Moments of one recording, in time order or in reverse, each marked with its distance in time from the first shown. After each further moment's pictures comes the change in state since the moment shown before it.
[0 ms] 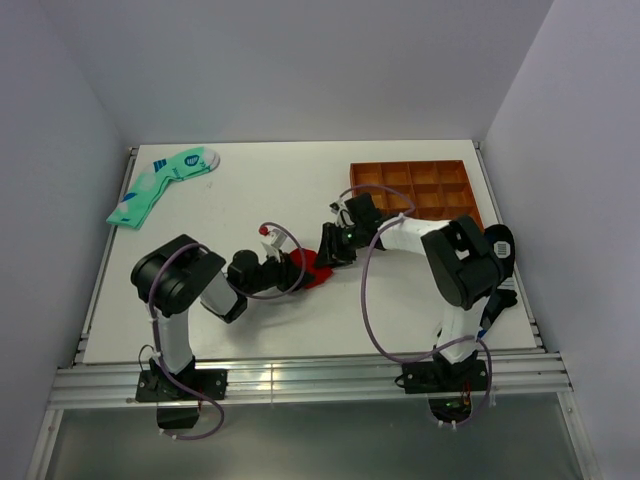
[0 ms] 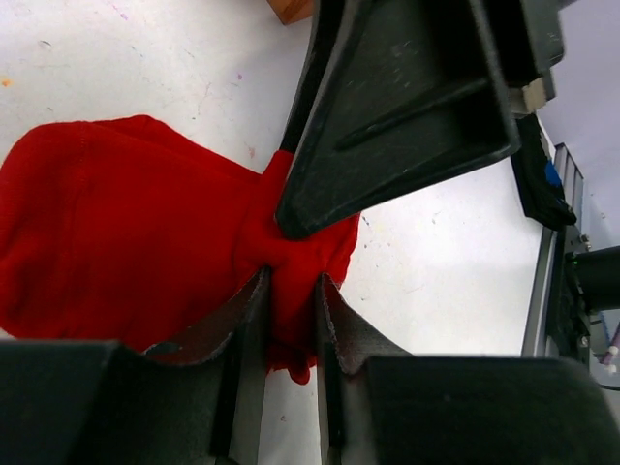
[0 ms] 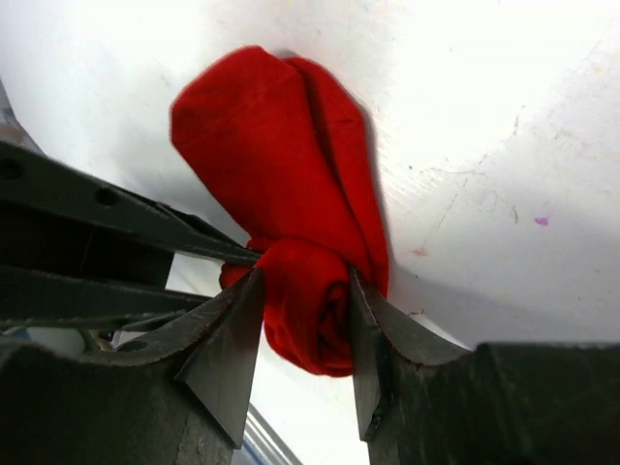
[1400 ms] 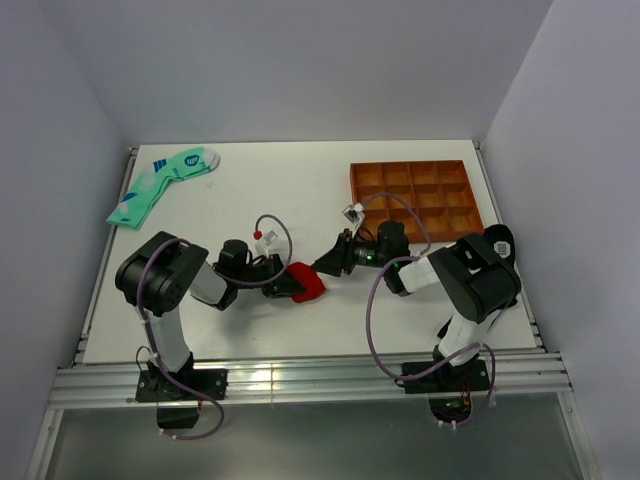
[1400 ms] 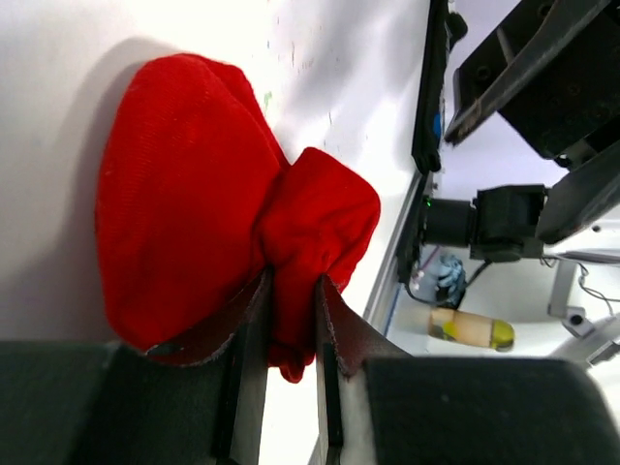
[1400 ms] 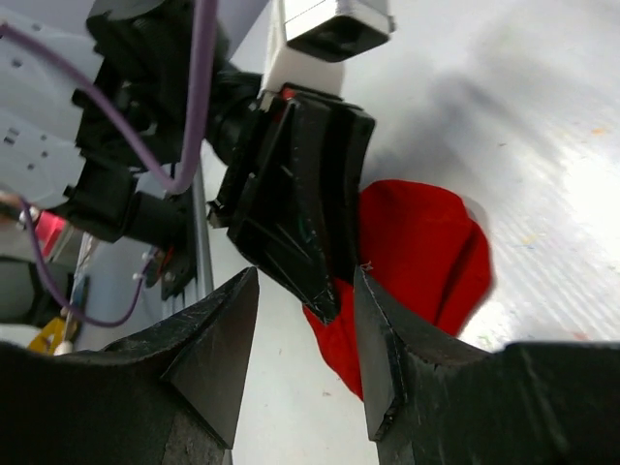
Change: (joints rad) left arm 0.159 -0.045 0.040 -0.355 0.386 -0.303; right arm -0.025 -0.147 -0.533 1.192 -0.244 0.135
